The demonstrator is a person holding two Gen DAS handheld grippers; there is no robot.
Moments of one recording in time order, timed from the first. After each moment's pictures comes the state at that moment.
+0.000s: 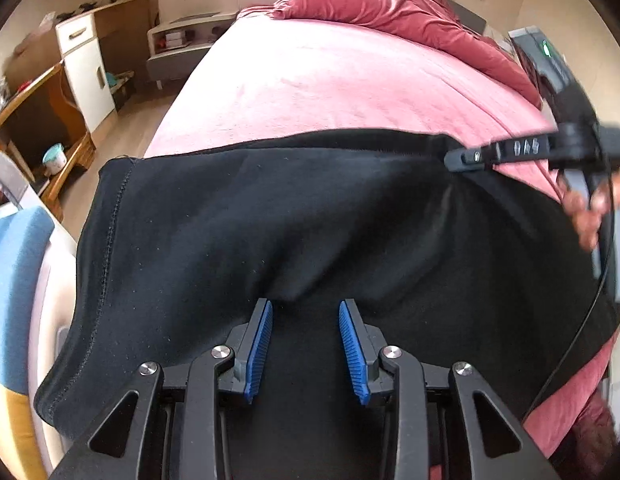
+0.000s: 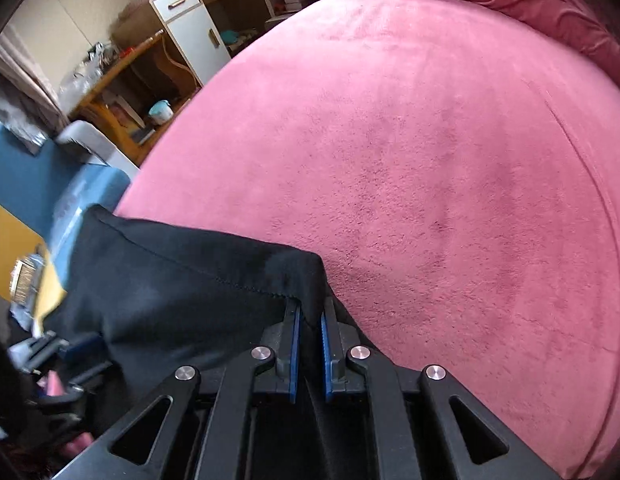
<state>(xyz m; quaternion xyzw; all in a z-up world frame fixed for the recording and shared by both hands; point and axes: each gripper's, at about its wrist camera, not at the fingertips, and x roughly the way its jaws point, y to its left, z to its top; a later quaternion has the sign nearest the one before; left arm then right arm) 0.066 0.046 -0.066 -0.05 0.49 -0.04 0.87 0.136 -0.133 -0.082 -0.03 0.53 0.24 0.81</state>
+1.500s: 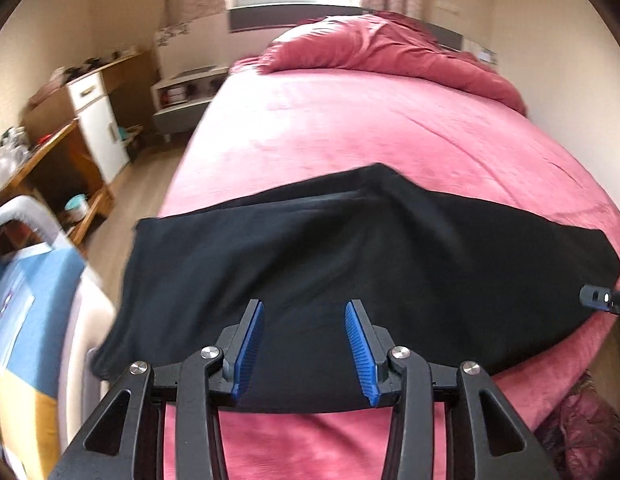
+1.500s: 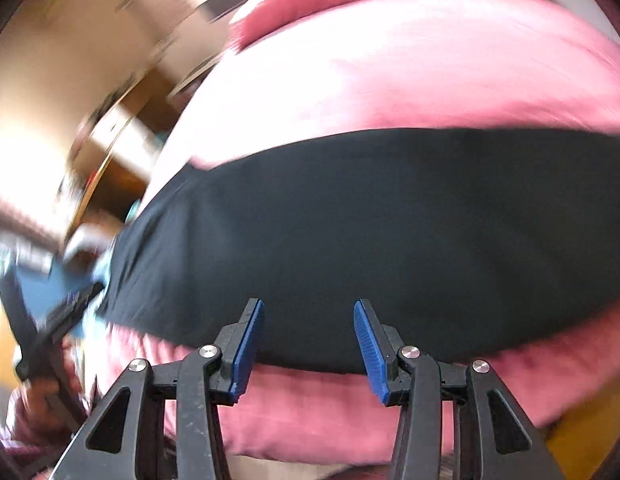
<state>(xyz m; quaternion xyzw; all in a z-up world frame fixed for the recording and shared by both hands) -0.013 -0.020 0.006 0.01 0.42 -0.03 0.91 -0.124 -0.398 -0.048 0.22 0.48 0.09 0.85</state>
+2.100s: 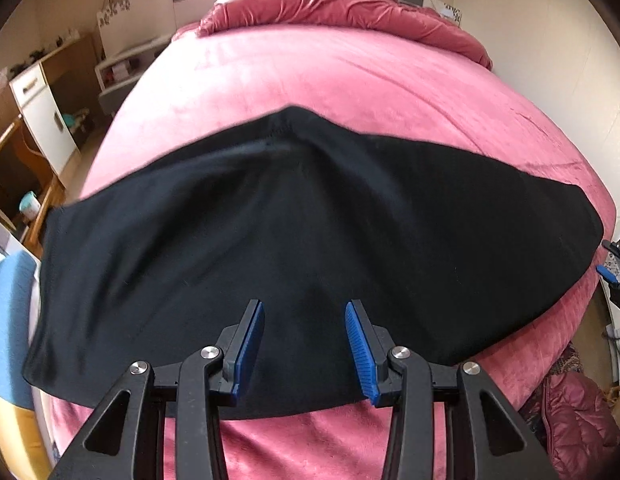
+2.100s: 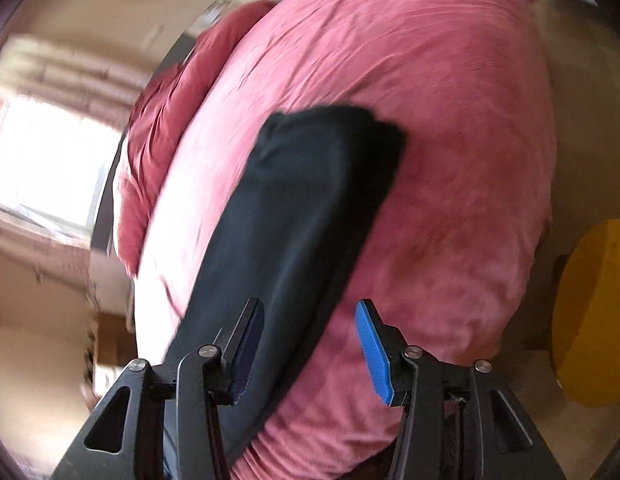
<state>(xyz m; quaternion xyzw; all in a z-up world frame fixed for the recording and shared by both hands) 0.010 -0.073 -0.033 0.02 0.49 -0.10 0.86 -0.244 -0.635 -0.102 0.53 0.30 -0.15 0.78</state>
